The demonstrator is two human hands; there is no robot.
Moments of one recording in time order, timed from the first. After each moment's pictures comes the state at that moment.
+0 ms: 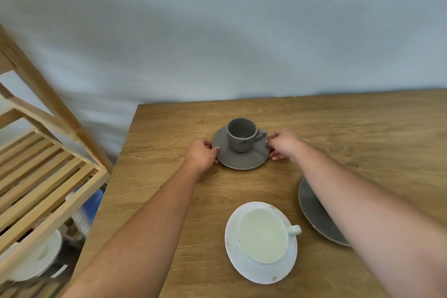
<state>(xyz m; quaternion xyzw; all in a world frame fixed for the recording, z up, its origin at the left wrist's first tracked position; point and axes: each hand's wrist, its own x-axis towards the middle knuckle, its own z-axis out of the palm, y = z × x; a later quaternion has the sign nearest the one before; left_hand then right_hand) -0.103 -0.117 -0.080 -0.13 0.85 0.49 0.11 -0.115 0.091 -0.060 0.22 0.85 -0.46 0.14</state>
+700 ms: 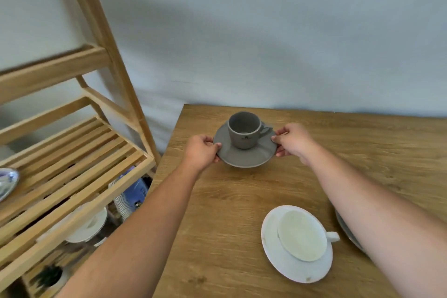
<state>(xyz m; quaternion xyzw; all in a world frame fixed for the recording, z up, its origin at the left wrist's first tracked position) -0.065 -0.205 -0.043 -0.16 0.80 0.58 0.02 -0.099 0.011 -0.012 0.12 0.84 -0.52 0.10</state>
